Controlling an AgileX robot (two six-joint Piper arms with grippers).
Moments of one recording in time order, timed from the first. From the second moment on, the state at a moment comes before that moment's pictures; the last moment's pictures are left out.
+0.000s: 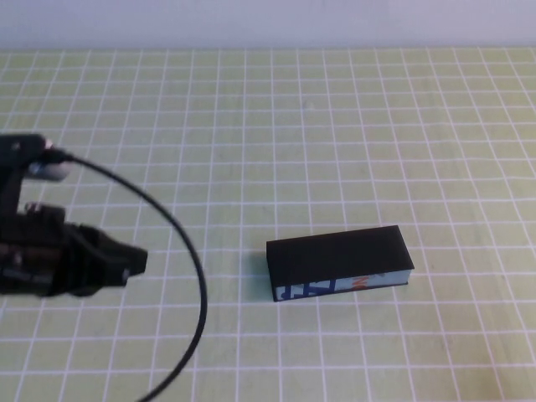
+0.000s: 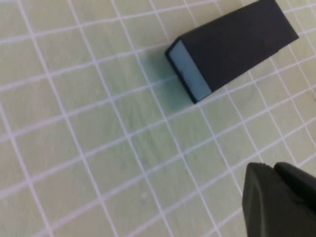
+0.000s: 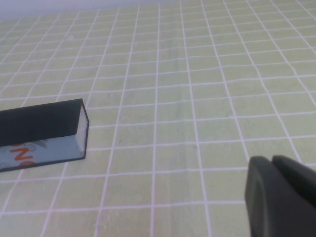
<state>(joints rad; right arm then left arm) 0.00 -0.01 0.03 0.29 0.31 -0.14 -0.18 1.04 -0.78 -0.73 0.87 0.55</state>
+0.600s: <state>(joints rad) 0.00 -0.01 0.03 0.29 0.31 -0.14 -0.33 1.96 -1.57 -0.96 0.93 0.82</state>
